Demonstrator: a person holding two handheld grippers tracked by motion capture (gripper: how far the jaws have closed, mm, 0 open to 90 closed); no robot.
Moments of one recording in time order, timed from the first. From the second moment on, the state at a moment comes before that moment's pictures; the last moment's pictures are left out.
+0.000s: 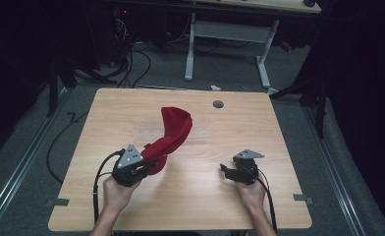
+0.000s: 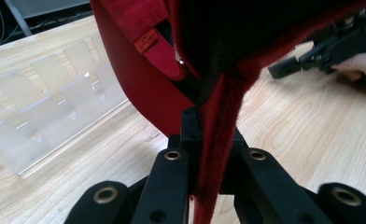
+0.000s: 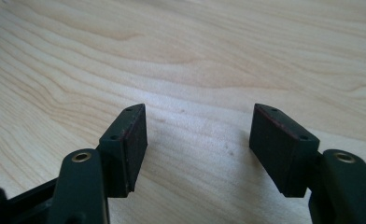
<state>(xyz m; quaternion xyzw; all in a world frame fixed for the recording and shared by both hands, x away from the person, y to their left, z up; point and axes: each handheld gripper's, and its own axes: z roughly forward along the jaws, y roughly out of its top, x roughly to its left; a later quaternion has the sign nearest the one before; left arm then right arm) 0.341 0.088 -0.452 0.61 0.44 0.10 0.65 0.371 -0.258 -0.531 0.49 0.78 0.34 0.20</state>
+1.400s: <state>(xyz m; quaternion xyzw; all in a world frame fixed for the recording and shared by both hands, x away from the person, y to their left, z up) 0.391 0.163 -0.409 0.51 0.49 0.13 0.69 0.368 -0.254 -0.531 0.48 0.78 0.33 0.22</state>
